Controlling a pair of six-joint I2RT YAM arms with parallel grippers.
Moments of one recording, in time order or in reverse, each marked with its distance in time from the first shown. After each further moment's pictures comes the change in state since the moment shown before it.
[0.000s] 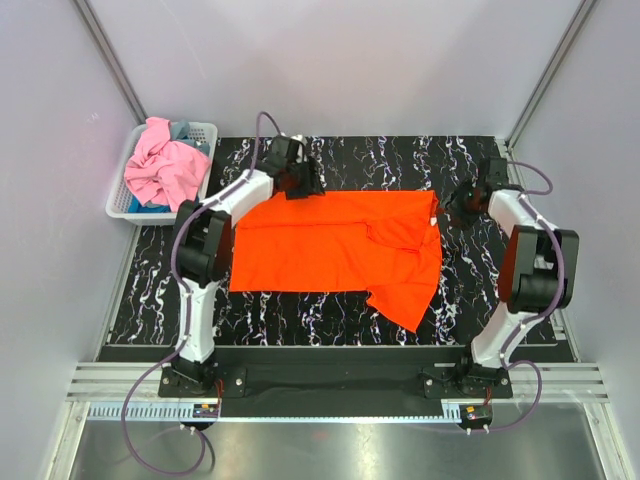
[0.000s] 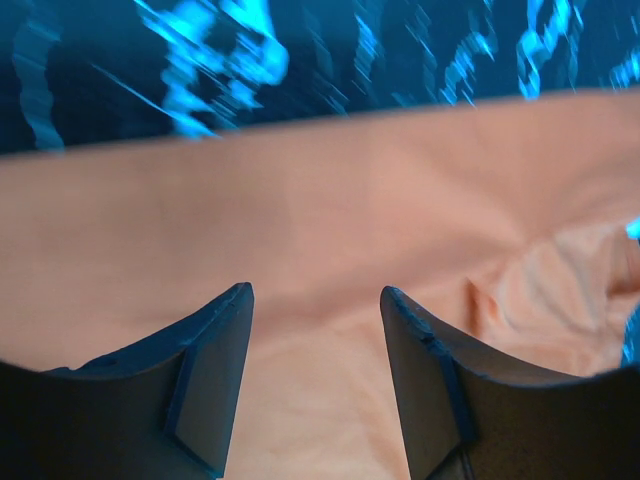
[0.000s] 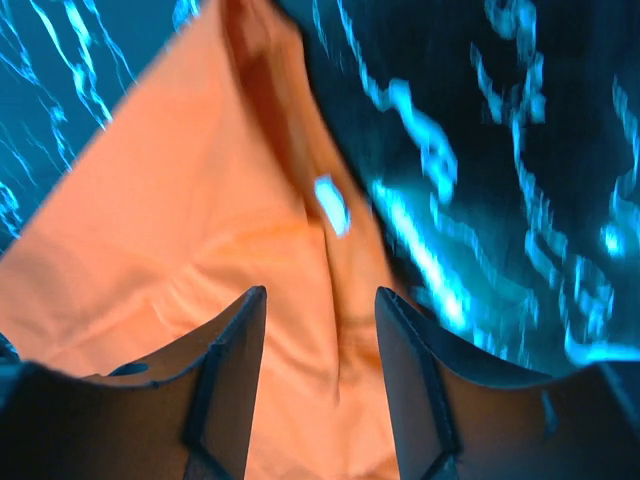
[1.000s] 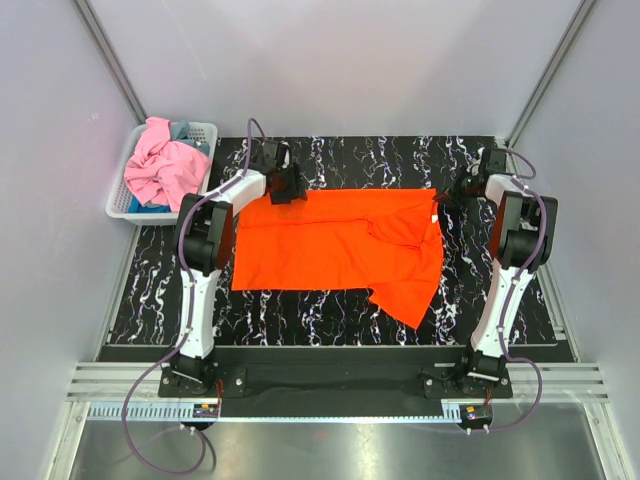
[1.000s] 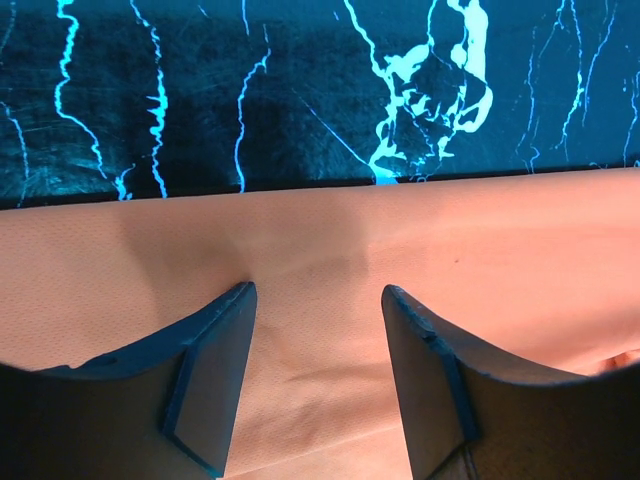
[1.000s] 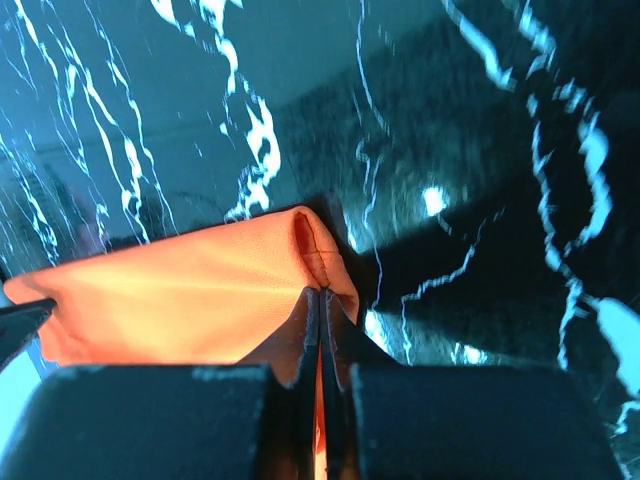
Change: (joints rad) left arm 0.122 0.141 0.065 -0.024 -0.056 0.043; right arm -0.096 0.504 0.404 0.156 -0.307 -0.160
